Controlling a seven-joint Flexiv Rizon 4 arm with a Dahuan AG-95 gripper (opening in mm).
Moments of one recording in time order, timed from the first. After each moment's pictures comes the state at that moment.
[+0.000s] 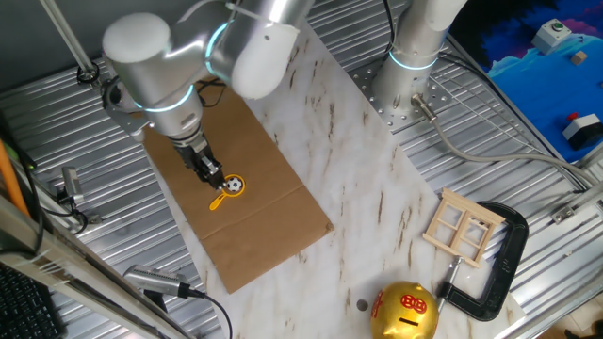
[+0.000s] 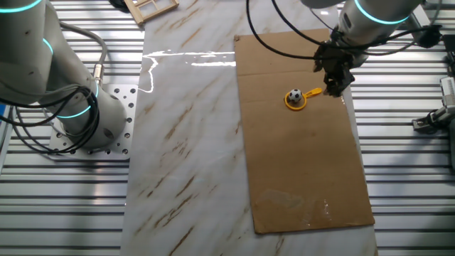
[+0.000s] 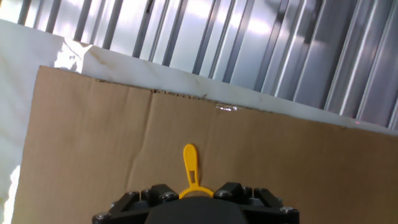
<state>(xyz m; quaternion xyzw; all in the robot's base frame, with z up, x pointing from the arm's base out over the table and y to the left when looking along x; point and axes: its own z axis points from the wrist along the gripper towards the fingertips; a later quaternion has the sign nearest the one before) 0.596 0.072 0.095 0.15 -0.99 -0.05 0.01</state>
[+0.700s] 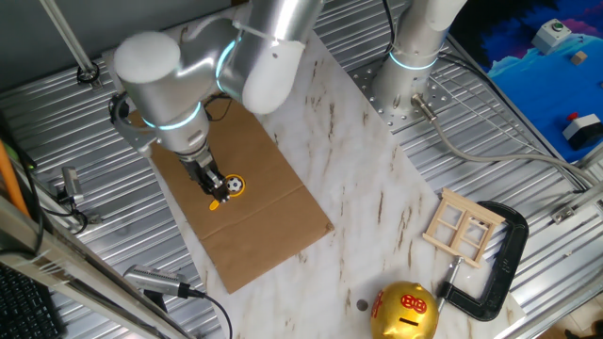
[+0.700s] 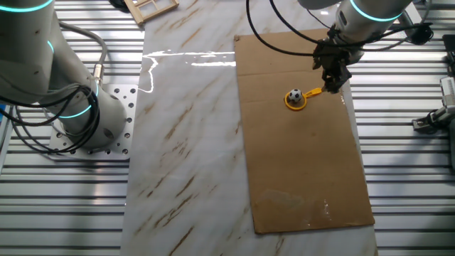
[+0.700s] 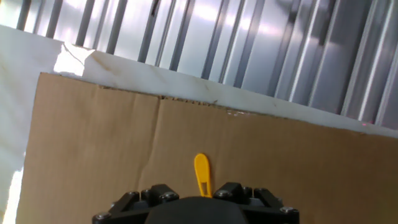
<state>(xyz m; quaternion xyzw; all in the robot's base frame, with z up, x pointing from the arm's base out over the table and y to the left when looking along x) 0.602 0.093 0.073 0.15 -0.99 -0.04 0.01</state>
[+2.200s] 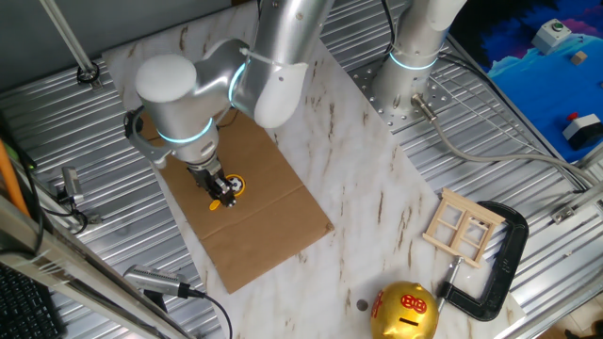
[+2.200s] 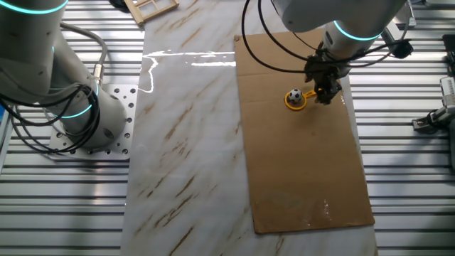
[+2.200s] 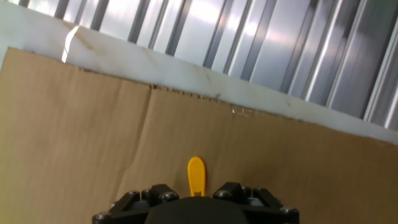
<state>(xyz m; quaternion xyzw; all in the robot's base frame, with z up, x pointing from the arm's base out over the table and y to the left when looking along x) 0.596 0.086 0.020 0.18 -0.98 -0.03 0.01</state>
